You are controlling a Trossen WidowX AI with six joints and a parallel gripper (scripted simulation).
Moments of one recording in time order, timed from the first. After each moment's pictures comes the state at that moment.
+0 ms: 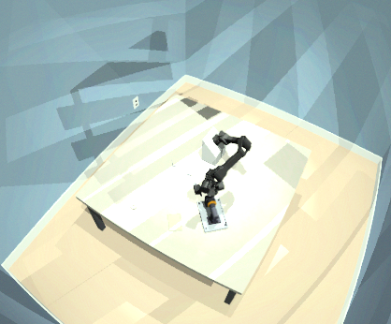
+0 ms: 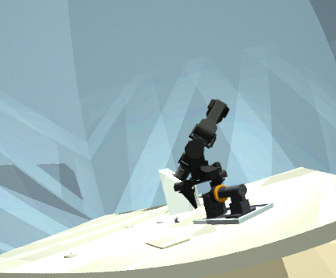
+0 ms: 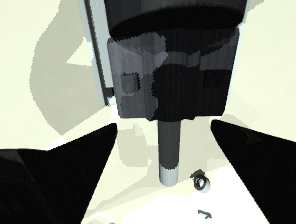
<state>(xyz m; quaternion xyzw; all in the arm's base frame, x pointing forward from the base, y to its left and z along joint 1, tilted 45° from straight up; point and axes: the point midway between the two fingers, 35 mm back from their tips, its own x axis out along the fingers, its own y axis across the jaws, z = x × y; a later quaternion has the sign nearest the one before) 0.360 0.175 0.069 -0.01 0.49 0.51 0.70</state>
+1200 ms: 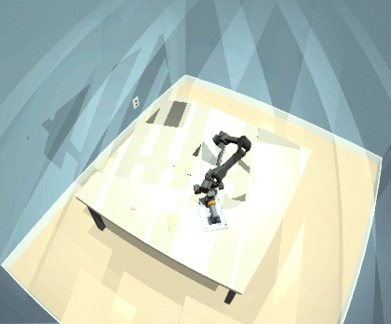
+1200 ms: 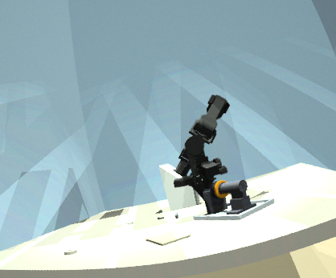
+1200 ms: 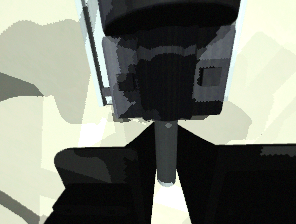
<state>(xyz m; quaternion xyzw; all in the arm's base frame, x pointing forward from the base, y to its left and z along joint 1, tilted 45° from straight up) 0.360 0.174 0.067 -0.01 0.50 0.51 0.70</state>
